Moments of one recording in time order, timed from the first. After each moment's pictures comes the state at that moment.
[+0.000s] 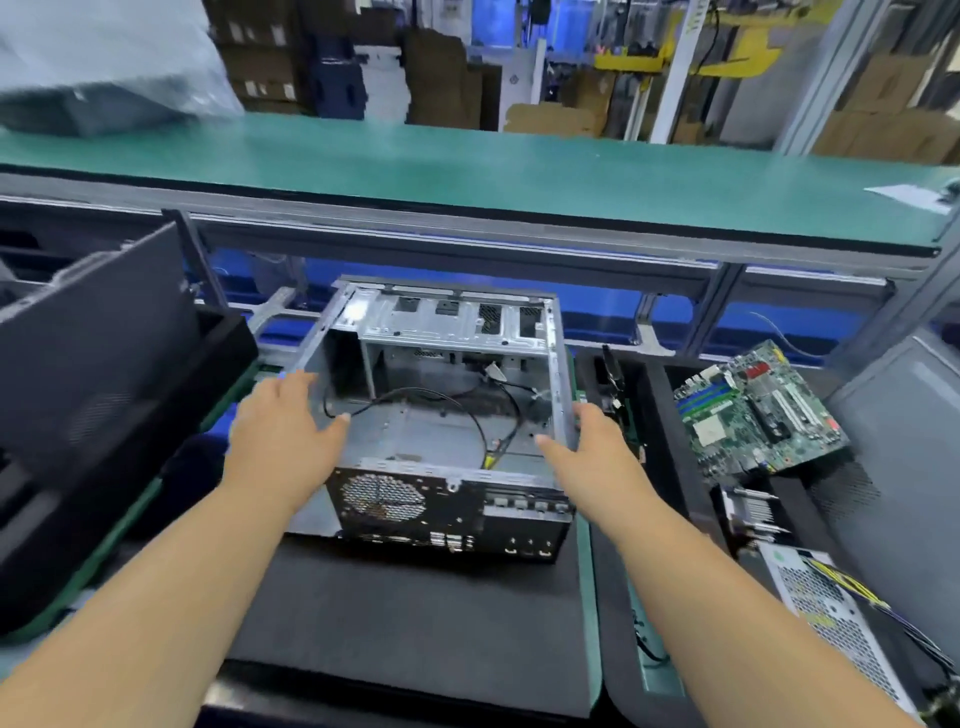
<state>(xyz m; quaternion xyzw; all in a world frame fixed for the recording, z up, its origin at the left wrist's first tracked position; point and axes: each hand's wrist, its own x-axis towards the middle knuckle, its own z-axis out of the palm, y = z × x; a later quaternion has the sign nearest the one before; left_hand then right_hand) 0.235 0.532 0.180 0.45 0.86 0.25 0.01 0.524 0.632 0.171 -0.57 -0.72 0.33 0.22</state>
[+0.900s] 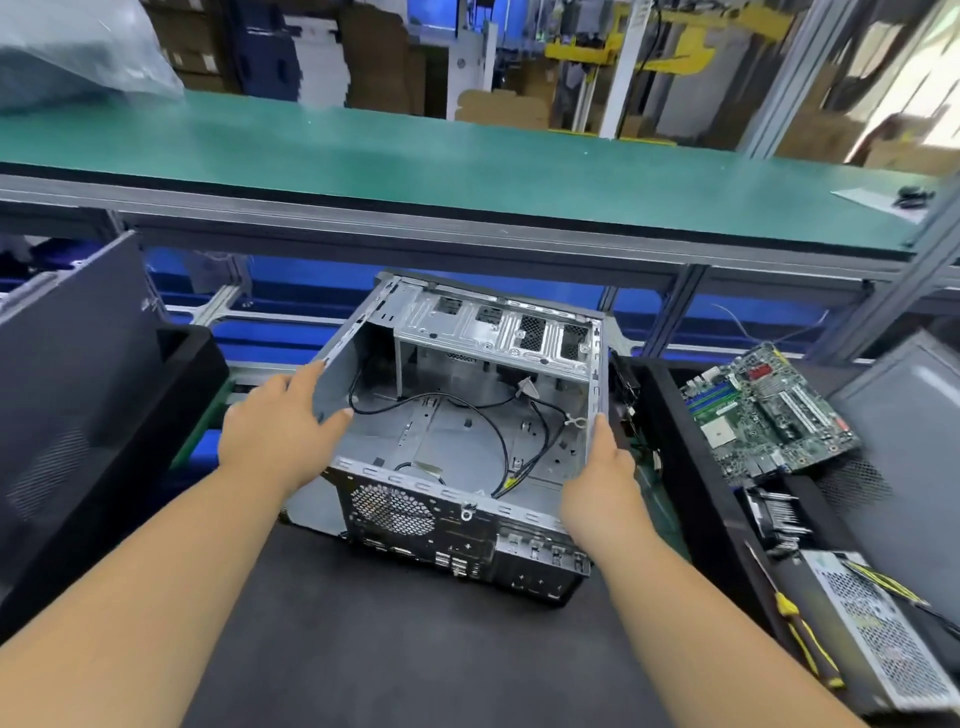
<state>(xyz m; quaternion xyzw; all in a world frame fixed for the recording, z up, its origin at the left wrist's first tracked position) 0.121 0.601 0.156 0.53 0.84 0.13 -0.01 0.432 0.620 0.166 -0.72 -0.63 0.26 0.14</state>
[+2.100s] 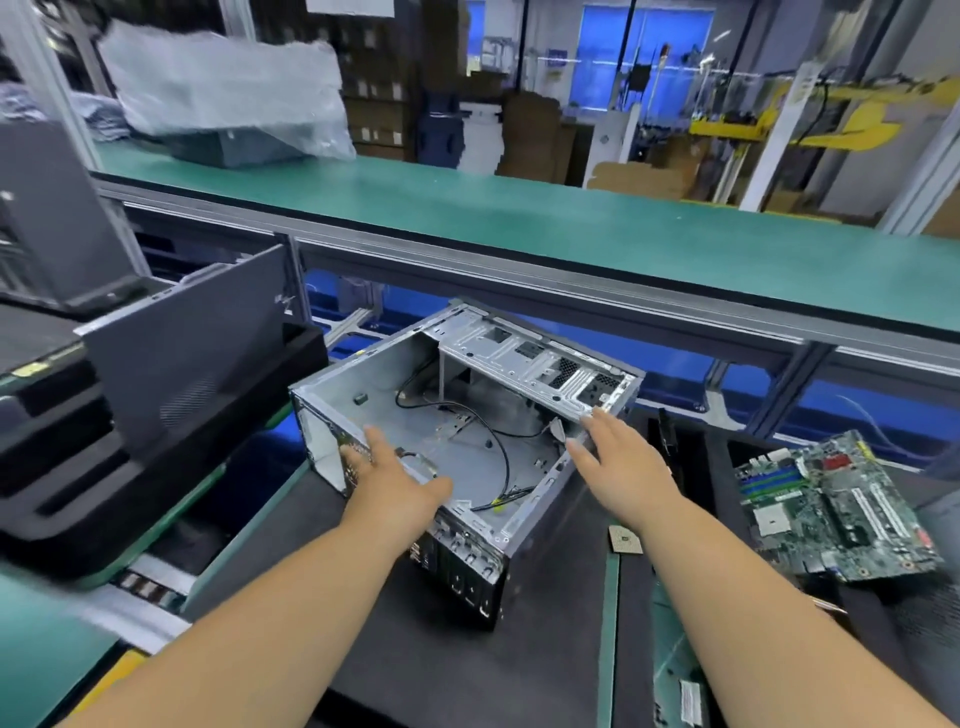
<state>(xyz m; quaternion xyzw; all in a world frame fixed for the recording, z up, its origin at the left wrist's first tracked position) 0.300 0.547 0.152 0.29 0.87 0.32 0.24 0.509 0.715 0.163 -0.46 -0.88 0.11 0.09</state>
